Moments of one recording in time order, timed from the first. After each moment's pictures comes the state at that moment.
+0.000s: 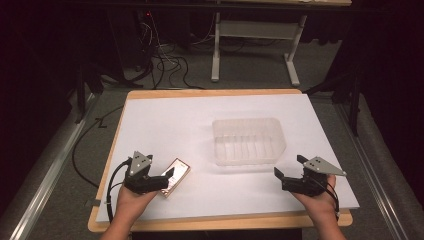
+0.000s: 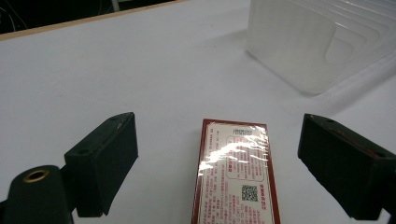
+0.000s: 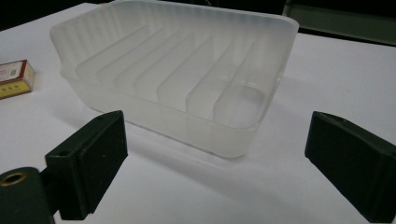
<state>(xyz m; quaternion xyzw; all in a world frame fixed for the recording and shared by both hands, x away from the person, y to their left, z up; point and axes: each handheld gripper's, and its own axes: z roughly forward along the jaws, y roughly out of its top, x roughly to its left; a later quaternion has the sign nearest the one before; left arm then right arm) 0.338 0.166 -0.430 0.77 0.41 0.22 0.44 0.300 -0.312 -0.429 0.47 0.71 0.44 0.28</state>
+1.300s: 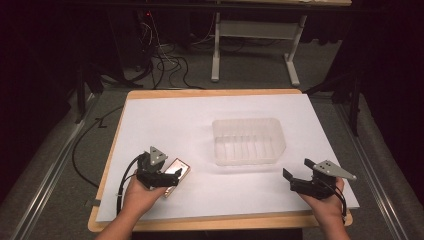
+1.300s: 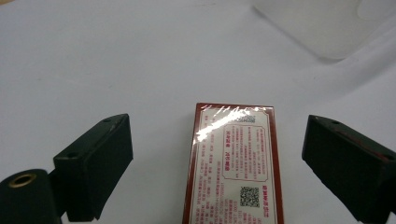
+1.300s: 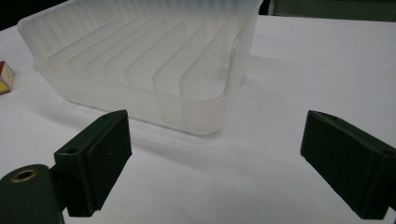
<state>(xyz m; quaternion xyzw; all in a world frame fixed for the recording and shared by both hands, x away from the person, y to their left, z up) 0.358 0.134 -0.430 0.82 0.41 0.21 0.35 0.295 -0.337 -0.443 0.50 0.69 0.45 0.28</state>
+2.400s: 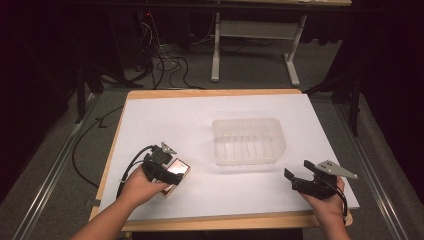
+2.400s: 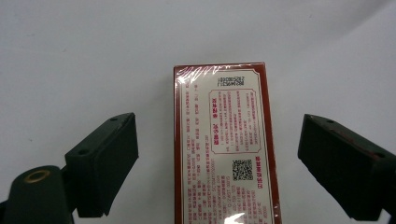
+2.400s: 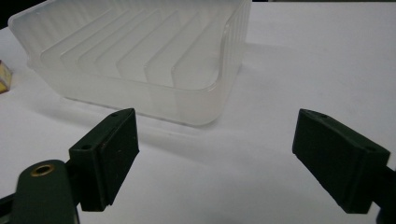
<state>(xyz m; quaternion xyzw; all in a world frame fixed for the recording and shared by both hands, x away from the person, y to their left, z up) 0.385 0.121 -0.425 0.88 0.39 0.11 0.24 0.297 -0.343 -0.447 0.52 0.69 0.44 0.26</state>
